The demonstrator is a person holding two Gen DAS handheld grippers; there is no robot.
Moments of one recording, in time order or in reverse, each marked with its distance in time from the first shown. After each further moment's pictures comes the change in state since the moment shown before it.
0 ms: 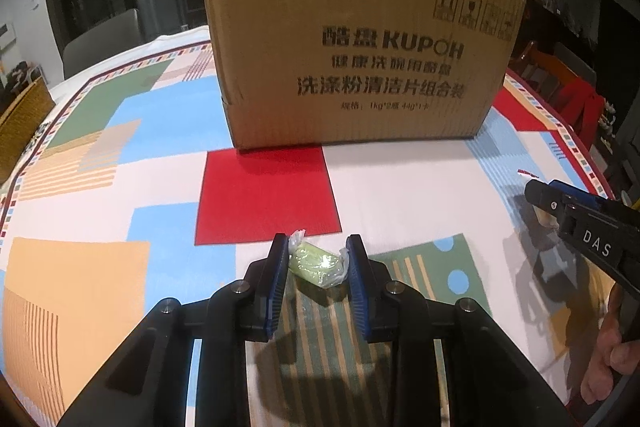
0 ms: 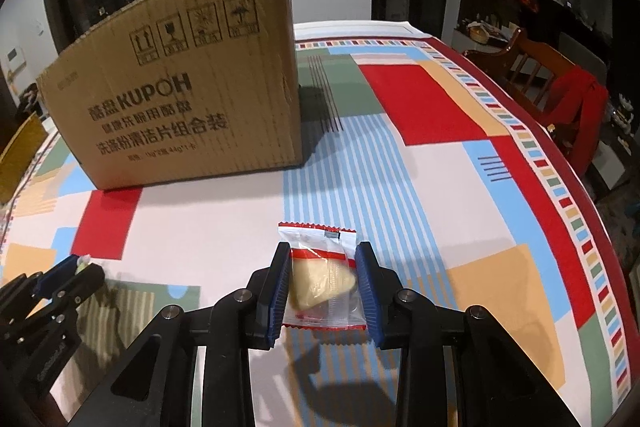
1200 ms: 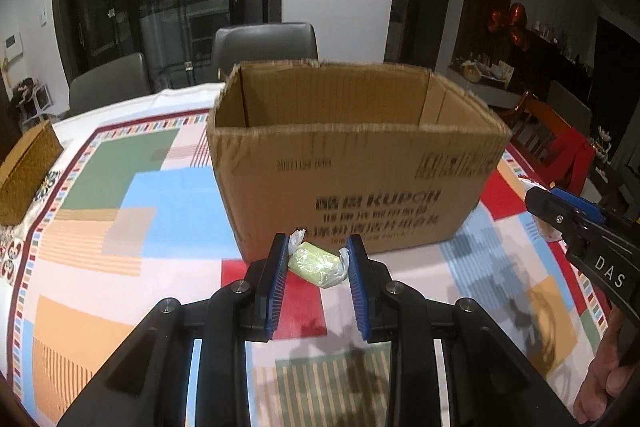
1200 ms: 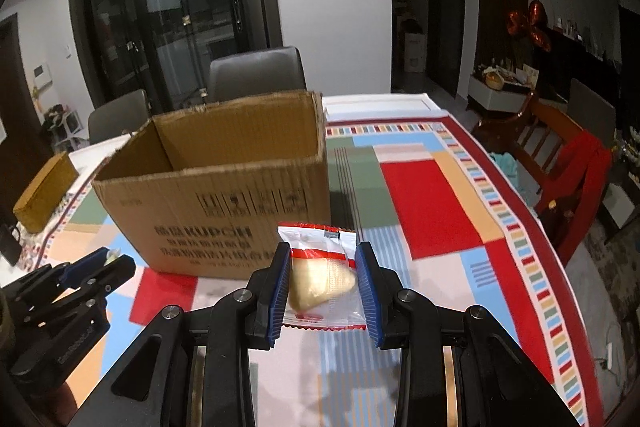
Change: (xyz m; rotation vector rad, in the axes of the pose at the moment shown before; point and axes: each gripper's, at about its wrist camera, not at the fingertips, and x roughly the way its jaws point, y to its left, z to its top) left arm -0.045 -0.001 0.085 -0.020 -0.118 -0.010; right arm -0.061 0.010 0.078 -0.037 -0.159 0.069
